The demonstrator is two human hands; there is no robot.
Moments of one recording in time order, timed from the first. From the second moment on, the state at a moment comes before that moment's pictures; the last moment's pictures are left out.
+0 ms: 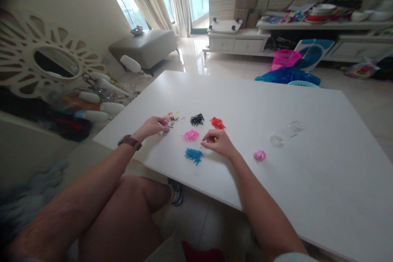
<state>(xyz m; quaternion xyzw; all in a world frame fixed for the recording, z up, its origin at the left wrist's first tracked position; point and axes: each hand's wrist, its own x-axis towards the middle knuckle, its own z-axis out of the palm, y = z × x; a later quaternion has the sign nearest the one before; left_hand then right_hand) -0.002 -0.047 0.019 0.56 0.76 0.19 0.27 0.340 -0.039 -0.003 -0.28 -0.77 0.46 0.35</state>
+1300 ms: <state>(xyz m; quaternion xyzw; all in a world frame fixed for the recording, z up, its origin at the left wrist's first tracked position) -0.007 -0.045 0.004 0.51 0.76 0.30 0.27 0.338 -0.041 0.001 -0.28 -0.76 0.43 0.40</state>
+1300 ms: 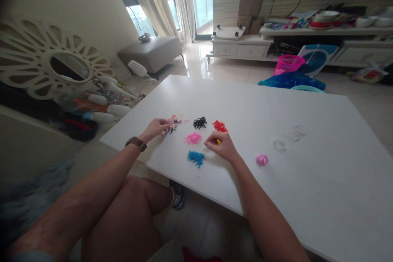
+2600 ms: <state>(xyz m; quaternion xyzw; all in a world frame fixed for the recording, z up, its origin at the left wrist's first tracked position) 0.005 -0.038 -0.001 0.46 0.68 0.44 0.37 0.336 -0.043 0.001 -0.28 -0.77 0.43 0.39</state>
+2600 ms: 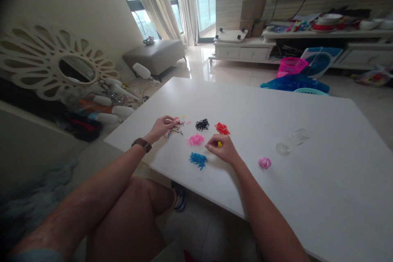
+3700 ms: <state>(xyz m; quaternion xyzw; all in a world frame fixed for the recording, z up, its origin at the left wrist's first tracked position) 0.050 -0.035 -0.011 0.64 0.70 0.25 0.21 0.334 -0.044 0.005 -0.27 -0.78 0.41 0.38</state>
